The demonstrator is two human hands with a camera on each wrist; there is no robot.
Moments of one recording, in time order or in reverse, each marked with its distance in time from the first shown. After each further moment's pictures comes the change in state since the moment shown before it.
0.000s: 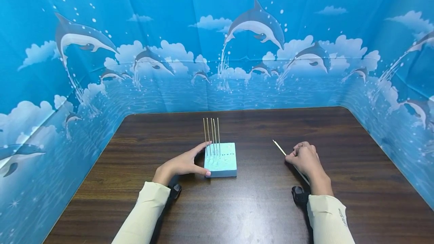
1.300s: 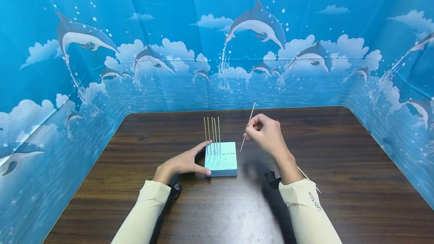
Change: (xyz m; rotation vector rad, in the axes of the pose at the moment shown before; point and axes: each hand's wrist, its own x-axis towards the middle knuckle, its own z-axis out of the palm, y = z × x) left_hand 0.001 0.001 -0.002 -0.028 -0.011 -0.005; right_hand 0.005 -0.150 -0.014 0.488 0.198 -0.434
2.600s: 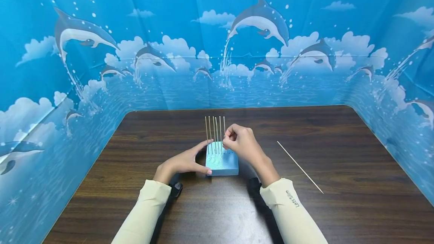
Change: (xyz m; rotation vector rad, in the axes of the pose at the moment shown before) left_hand 0.000 0.003 0.000 -0.006 -0.011 -0.005; right_hand 0.000 -0.001 0.062 0.005 -0.183 -0.005
